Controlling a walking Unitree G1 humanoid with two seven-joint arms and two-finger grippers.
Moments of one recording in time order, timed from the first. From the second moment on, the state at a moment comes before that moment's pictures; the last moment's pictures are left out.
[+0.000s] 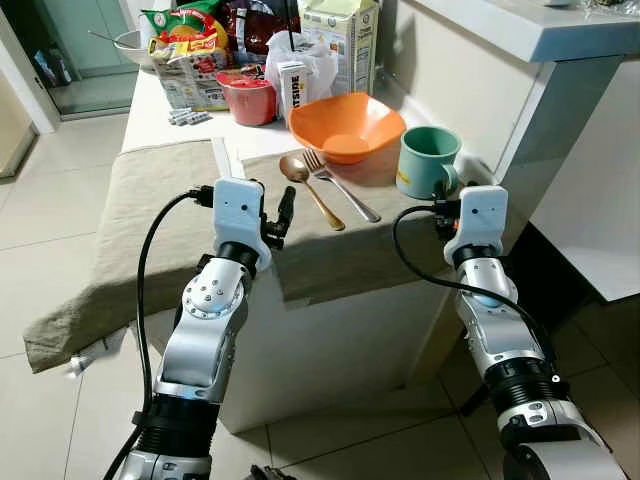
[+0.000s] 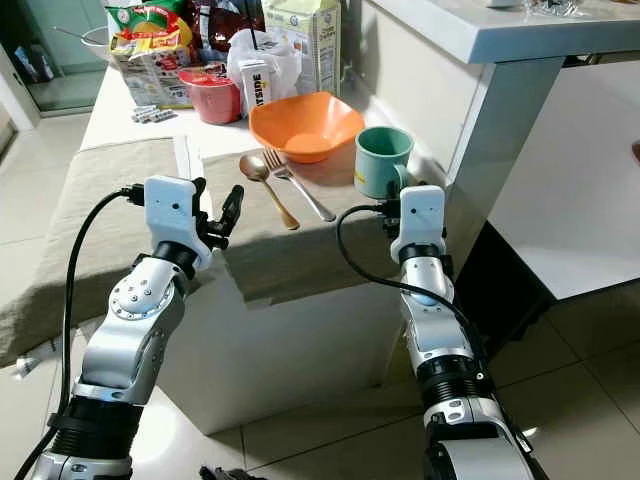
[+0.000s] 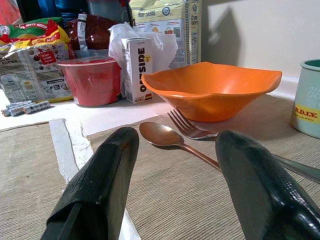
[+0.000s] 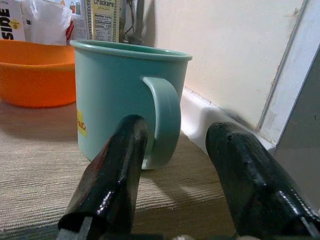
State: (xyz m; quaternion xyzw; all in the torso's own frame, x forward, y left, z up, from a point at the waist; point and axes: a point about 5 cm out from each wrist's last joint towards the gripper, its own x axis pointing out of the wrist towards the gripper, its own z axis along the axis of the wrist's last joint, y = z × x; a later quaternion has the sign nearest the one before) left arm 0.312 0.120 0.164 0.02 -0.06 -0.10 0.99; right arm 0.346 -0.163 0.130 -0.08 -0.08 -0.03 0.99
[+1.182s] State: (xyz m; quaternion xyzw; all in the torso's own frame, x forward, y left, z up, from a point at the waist) left arm 0.312 0.120 0.163 0.03 -0.05 -0.10 0.99; right arm 0.345 -0.158 0.134 -0.08 -0.10 -0.01 0.99
